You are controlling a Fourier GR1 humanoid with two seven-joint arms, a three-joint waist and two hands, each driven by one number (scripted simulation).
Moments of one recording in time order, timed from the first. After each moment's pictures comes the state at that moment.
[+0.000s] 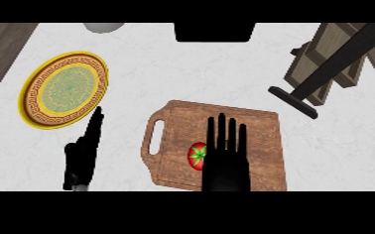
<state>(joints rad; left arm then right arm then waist) 0.06 0.23 -0.23 -1.41 0.10 0.33 -0.03 -0.15 -0.02 0.85 -1.77 1.42 0.37 1.08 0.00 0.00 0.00</state>
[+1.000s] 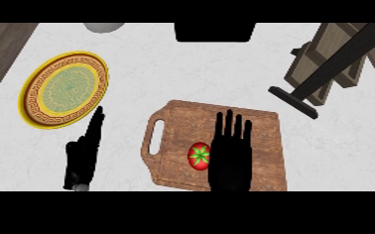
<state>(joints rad) 0.07 0.22 -0.21 -1.42 0.08 0.31 0.00 -0.19 -0.02 0.75 -1.65 1.29 0.39 1.10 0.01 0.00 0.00</state>
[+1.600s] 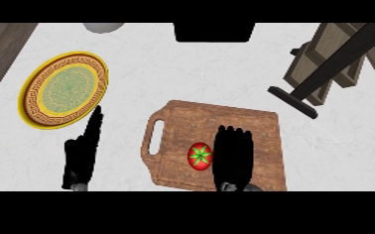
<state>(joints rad) 0.07 0.20 -0.19 -1.43 0.06 0.30 0.03 -0.19 -0.01 0.69 -1.57 1.28 0.37 1.05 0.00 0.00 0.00</state>
